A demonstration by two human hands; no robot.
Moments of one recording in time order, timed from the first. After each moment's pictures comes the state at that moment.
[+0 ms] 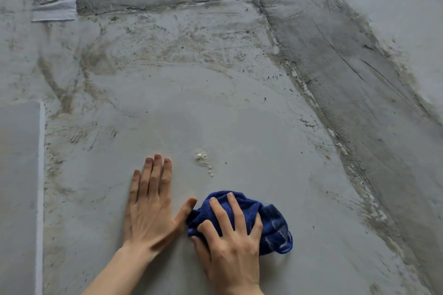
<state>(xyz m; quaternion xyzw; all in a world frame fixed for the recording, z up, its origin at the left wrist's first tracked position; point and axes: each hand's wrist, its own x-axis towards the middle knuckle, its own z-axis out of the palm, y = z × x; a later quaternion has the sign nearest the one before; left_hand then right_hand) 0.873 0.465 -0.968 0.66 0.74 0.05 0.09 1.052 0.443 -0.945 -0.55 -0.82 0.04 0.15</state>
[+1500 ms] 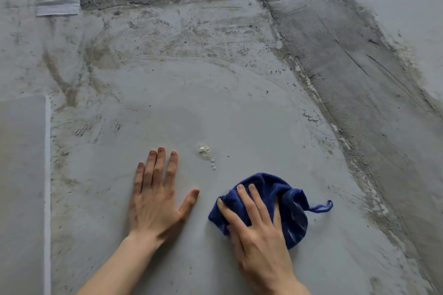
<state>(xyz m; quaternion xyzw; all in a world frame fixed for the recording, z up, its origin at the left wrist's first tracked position) 0.876 0.463 -0.967 0.65 0.75 0.05 0.09 1.114 0.449 -0.949 -0.51 -0.84 0.16 0.04</state>
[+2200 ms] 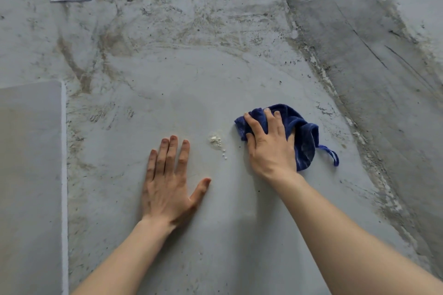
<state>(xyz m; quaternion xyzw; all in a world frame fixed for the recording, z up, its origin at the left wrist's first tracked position) 0.876 0.465 -0.967 0.65 0.76 0.05 0.09 1.078 0.598 -0.940 -0.64 -0.75 0.19 0.01</state>
